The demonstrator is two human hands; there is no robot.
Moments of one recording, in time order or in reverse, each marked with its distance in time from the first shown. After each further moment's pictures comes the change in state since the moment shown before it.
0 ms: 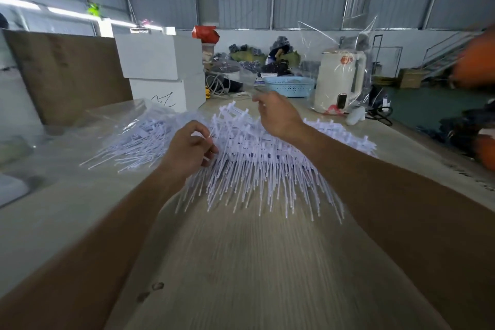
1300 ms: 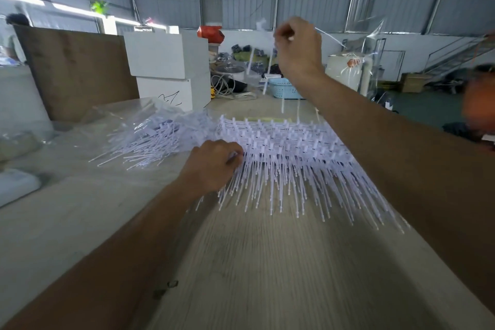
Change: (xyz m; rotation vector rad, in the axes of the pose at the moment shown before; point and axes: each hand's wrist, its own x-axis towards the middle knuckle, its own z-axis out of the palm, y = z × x) left_hand -0.003 -0.009 0.010 0.859 -0.177 0.366; right_hand 0.041 -0.053 -0.077 0.347 0.485 0.069
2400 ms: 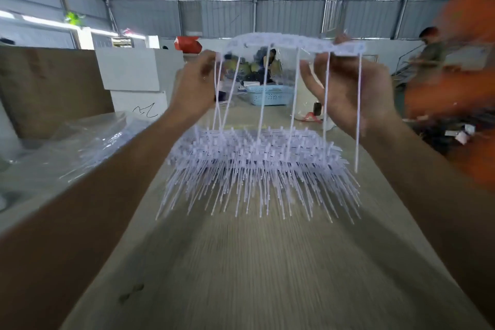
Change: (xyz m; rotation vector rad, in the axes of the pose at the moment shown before) left_hand 0.078 0.080 -0.088 -0.580 0.441 0.073; right_hand -0.065 0.043 -0.152 1.670 -0.384 0.370
